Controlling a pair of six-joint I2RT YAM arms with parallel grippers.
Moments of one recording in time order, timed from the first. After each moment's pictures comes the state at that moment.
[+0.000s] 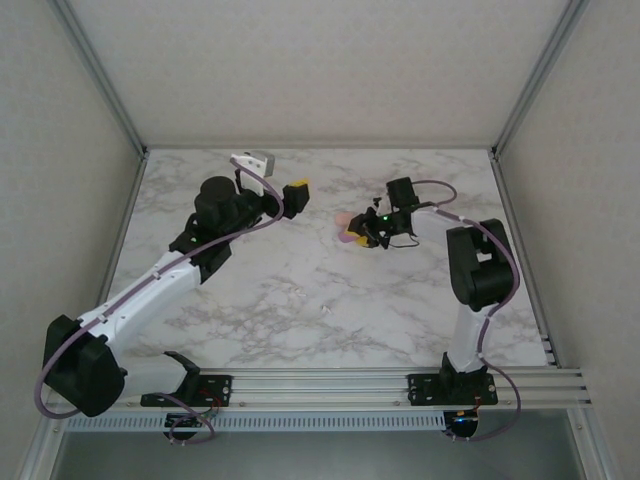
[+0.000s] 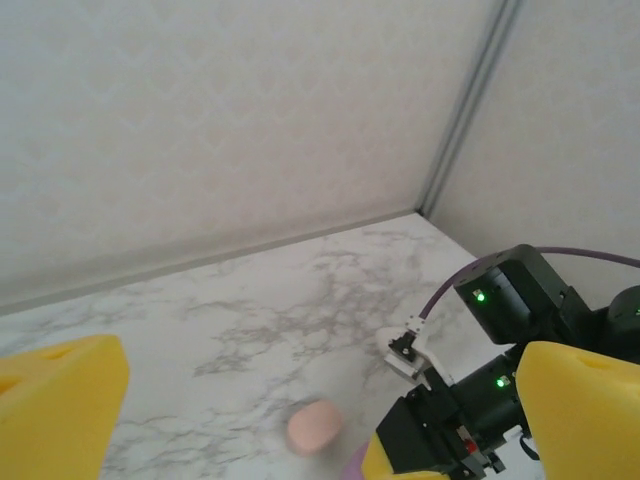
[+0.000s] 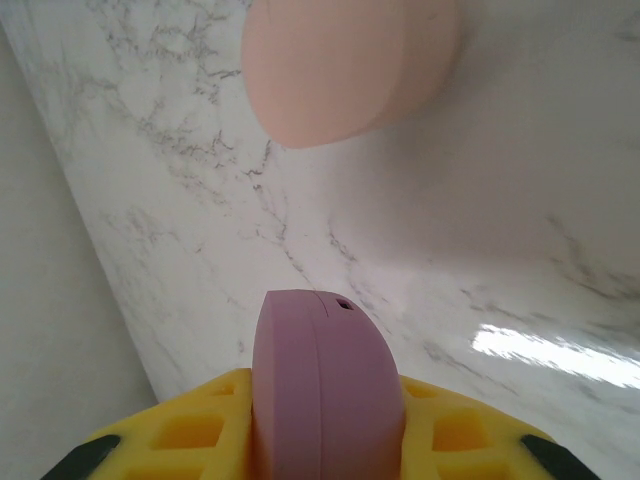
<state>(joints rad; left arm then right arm) -0.55 1.25 0.98 0.19 0.13 -0.19 0.32 1.94 1.21 -0.31 -0.70 0.77</state>
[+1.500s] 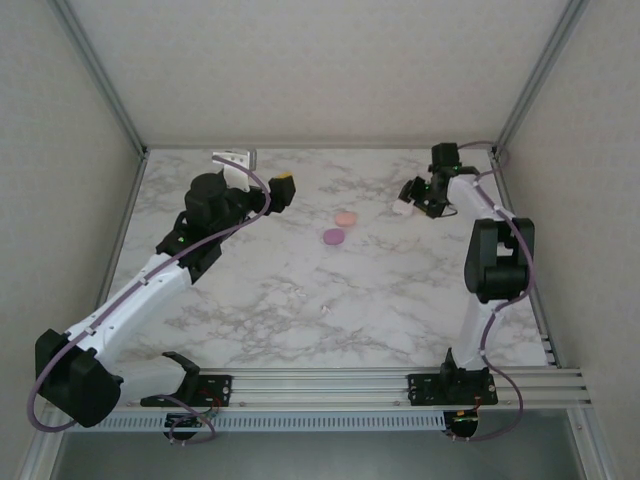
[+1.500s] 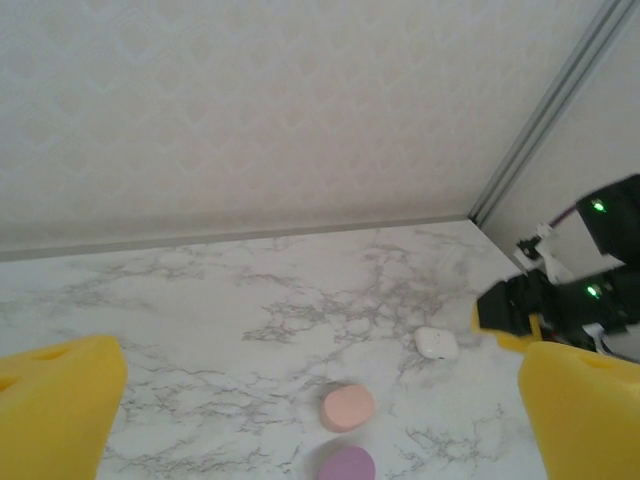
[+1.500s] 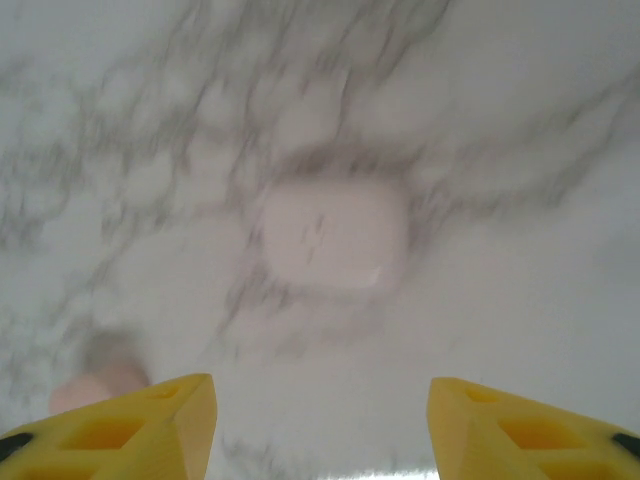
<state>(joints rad) -0.52 1.20 1.02 0.03 0.05 -0.28 0.06 2.00 1.59 -0.70 -0.21 0.49</state>
